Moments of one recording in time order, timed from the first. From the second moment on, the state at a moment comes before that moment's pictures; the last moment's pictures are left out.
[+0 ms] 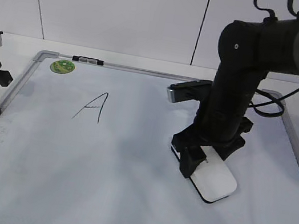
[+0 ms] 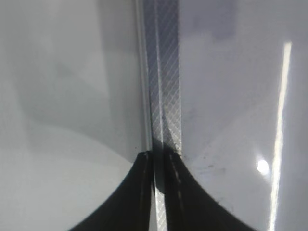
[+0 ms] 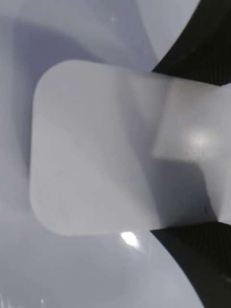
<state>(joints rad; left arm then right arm) 0.02 1.98 -1.26 -0.37 0.93 0.29 0.47 2.05 -1.49 0.08 1.14 -0.18</state>
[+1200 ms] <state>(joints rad) 0.02 1.98 -1.26 -0.37 0.93 0.29 0.52 2.06 -1.49 0.04 1.14 -0.14</state>
